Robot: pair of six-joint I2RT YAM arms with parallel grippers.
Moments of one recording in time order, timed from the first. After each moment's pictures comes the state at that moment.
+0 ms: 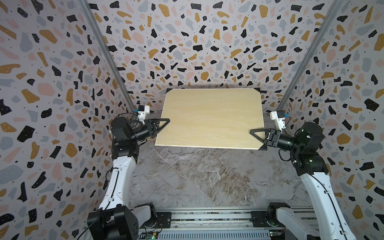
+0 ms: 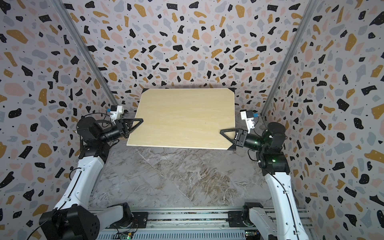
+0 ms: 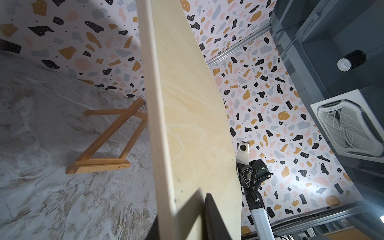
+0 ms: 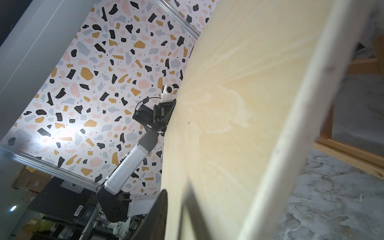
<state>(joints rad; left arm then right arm) 0.19 1.16 1.02 0.14 1.23 -1.03 0.01 0.92 1.09 -0.22 -1.18 0.81</state>
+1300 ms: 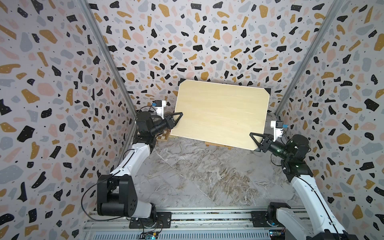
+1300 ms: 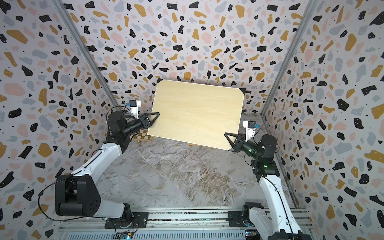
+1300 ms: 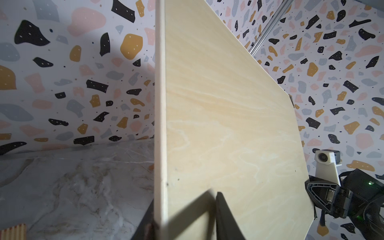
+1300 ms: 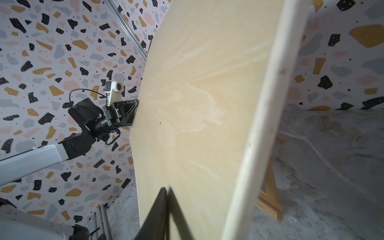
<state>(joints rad) -0.07 1.45 1.05 0.38 0.80 -0.49 -0.03 0.94 0.73 0.12 -0.87 0.39</state>
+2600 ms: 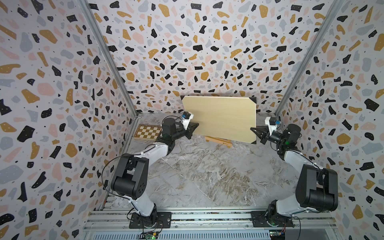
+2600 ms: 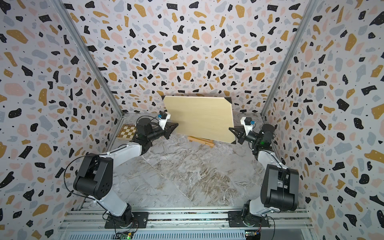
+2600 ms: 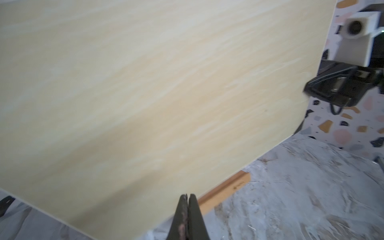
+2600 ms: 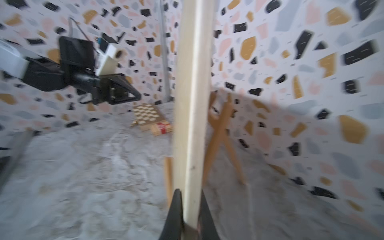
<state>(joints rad) -0.29 1.66 1.01 0.50 0.68 0.04 -0.18 1.50 0.83 0.60 -1.21 -0.15</state>
